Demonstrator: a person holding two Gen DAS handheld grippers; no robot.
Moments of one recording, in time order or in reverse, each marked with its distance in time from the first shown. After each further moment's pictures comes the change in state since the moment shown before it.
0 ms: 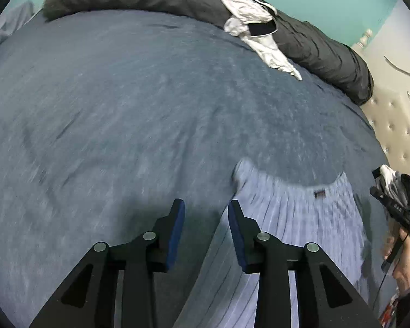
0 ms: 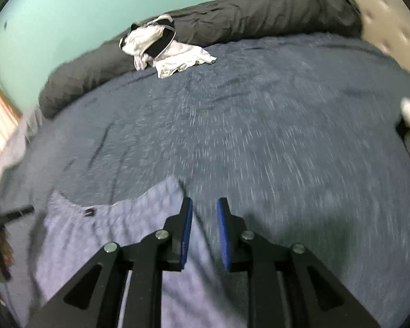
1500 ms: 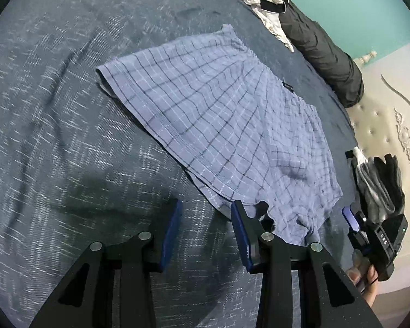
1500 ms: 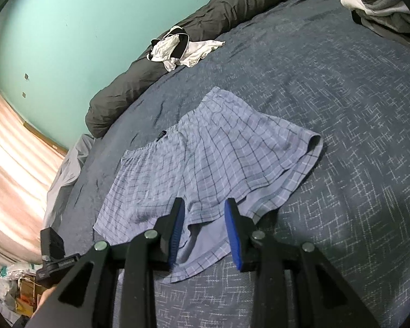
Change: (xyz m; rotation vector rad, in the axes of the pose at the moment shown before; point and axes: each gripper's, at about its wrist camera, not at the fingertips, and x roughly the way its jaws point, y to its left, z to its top) left arm -0.015 -0.046 -0.195 -0.251 0.082 -0.140; right arm -0.086 0.014 -0.159 0.213 -0.051 0.263
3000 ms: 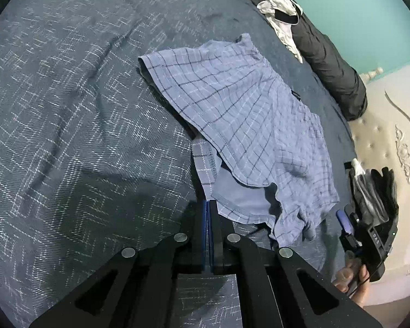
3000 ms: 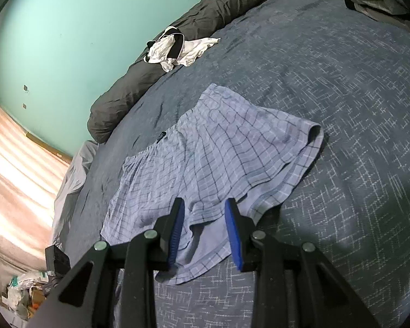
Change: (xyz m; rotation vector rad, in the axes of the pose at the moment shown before) left arm -0.027 0.021 -0.017 -0.082 -0.027 0.008; right arm 0.003 -0.007 0.001 0.061 0.009 0.031
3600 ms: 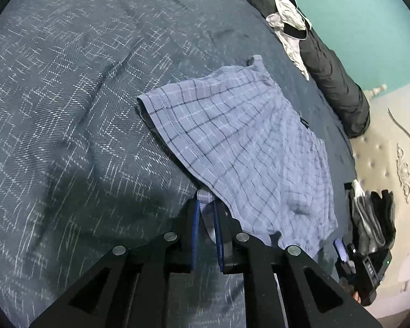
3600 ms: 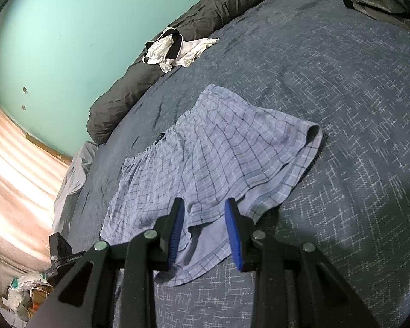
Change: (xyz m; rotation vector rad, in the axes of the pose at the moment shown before) left arm 0.017 0.005 0.038 -0.037 -0.039 -0.008; right arm 0.001 -0.004 0.001 0.007 -0.001 -0.001
